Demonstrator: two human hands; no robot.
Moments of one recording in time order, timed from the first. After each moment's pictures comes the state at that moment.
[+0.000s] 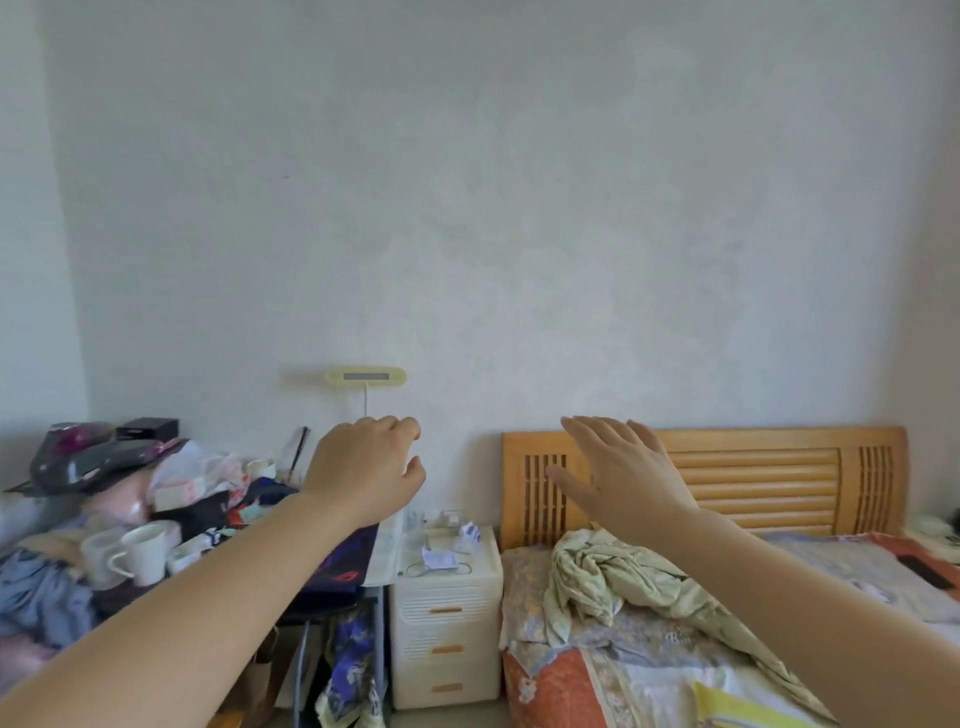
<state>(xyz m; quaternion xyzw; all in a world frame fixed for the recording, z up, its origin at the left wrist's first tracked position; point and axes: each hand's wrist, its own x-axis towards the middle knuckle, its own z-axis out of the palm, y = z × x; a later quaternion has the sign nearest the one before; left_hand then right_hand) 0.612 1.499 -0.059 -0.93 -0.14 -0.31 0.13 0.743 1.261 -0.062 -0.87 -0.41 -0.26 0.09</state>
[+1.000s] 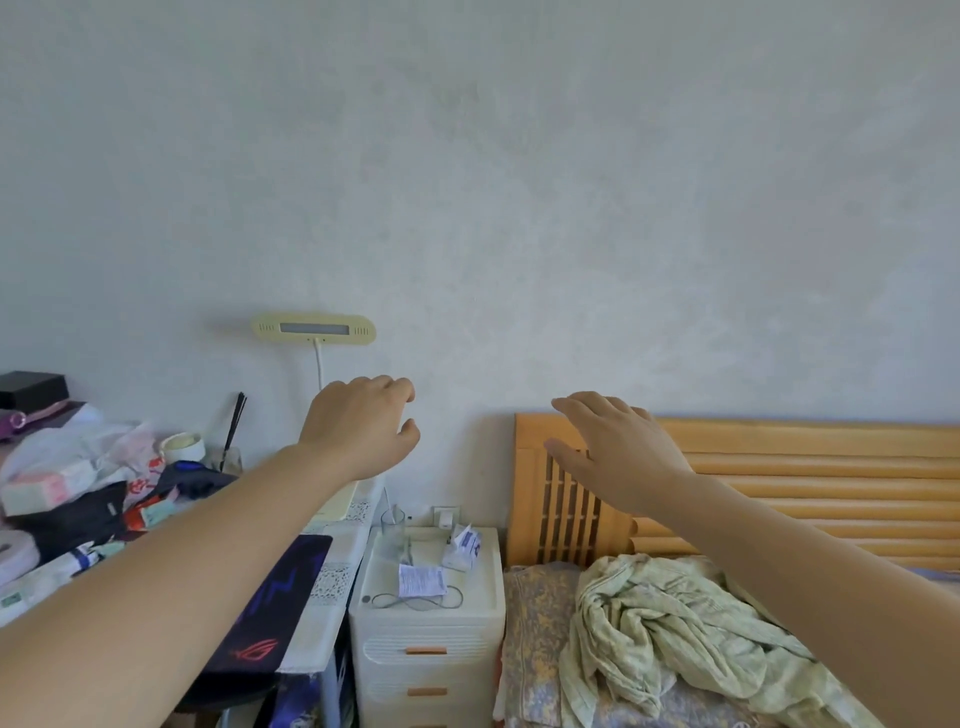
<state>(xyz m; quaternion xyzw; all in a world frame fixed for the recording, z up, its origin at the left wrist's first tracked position) 1.024 1.721 -0.108 -0.94 -0.20 -0.25 0.11 1.163 1.490 -0.106 -0.86 -0.47 -0.17 0.07</state>
